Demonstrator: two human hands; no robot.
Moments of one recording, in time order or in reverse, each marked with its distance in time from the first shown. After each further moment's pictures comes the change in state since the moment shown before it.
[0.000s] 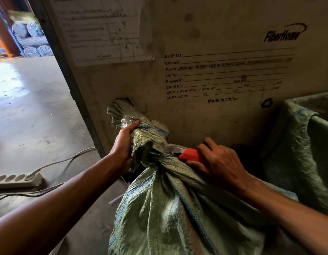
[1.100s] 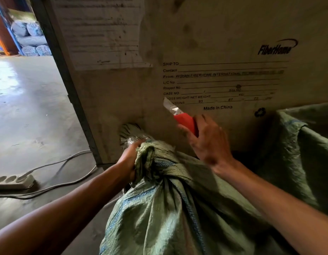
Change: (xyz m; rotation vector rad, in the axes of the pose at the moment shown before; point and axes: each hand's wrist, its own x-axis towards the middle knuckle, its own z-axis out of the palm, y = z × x) left_hand 0.001 -0.030 0.006 0.079 0.039 -0.127; right_hand 0.057 -0.008 -0.020 0.282 0.225 0.270
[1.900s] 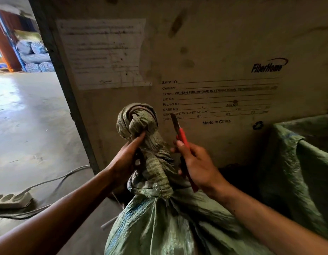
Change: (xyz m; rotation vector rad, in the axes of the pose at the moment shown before) left_hand -0.004 0.041 -0.005 0.247 -0.149 0.267; right_hand -0.007 -0.035 -0.008 0.962 -0.350 0.444
